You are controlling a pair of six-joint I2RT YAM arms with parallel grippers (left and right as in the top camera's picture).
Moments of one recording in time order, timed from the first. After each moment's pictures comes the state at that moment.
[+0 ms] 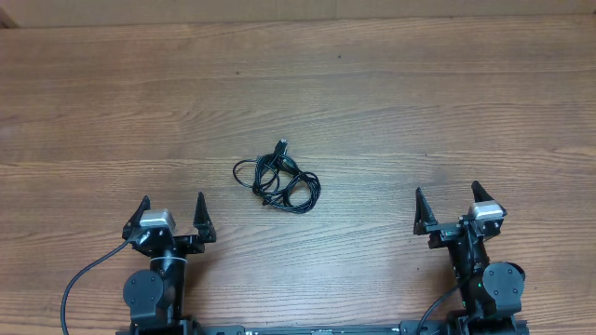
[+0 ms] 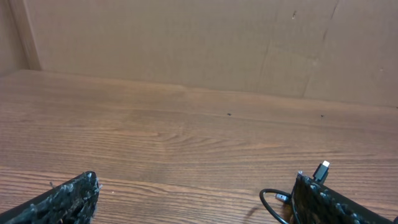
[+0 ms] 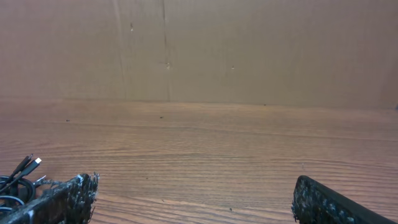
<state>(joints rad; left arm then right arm) 0.11 0.02 0.01 -0.07 0.07 -0.10 0.08 0.01 0.02 -0.03 -0.04 0.02</state>
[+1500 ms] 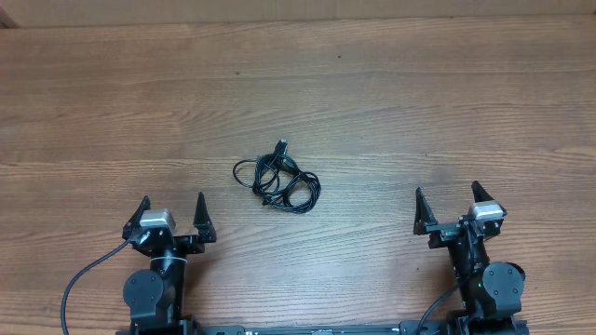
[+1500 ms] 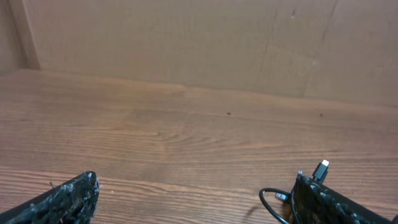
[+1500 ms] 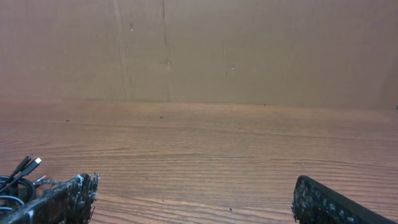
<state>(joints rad) 0.11 0.02 0.01 -0.07 0.08 -0.10 0.08 0.01 0.02 -0.03 -0.05 0.02</state>
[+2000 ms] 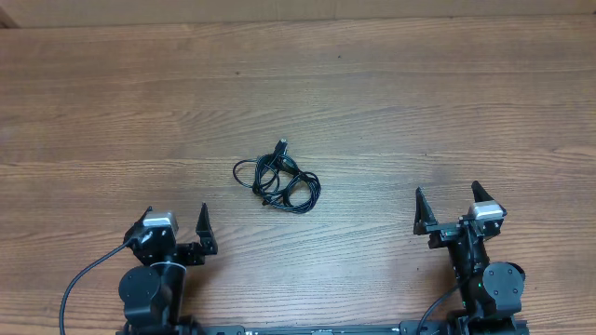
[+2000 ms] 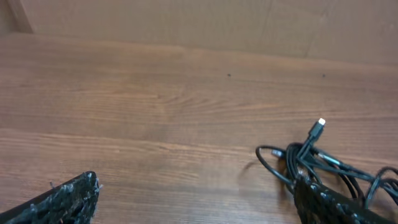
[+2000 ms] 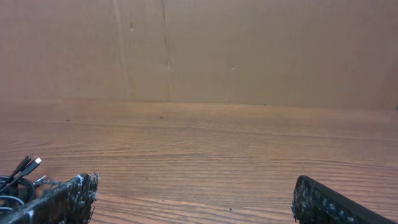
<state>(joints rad) 0.11 0.02 0.15 -0.39 0.09 -0.07 0.08 0.01 0.02 -0.03 -0.04 0.02</state>
